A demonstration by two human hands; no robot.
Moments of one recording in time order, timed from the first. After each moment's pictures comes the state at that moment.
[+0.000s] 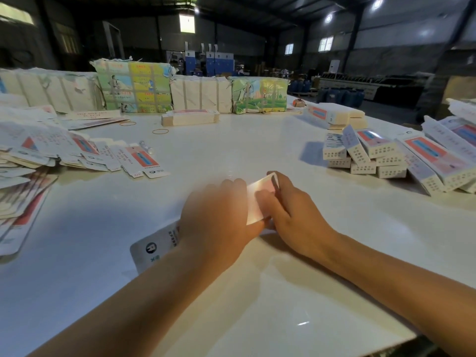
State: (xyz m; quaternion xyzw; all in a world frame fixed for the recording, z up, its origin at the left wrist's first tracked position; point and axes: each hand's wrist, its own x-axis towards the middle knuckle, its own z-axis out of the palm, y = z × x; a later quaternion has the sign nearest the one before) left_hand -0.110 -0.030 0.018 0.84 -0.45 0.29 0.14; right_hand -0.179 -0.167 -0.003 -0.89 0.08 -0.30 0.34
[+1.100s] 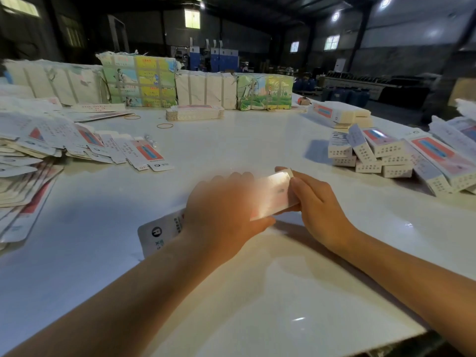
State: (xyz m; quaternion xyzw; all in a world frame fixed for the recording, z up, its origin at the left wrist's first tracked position) left_hand -0.104 -0.025 0.012 0.81 -0.47 0.31 0.14; right_hand -0.187 -0.176 0.001 -0.79 0.04 -0.34 0.50
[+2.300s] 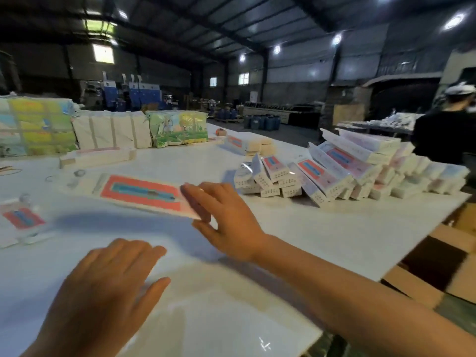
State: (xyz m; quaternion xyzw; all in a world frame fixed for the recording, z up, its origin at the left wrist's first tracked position) left_hand -0.090 -0.031 -0.003 0.66 -0.61 0.40 0.21; right_hand -0.194 -0.229 0.026 -0.92 0.00 -0.38 0.04
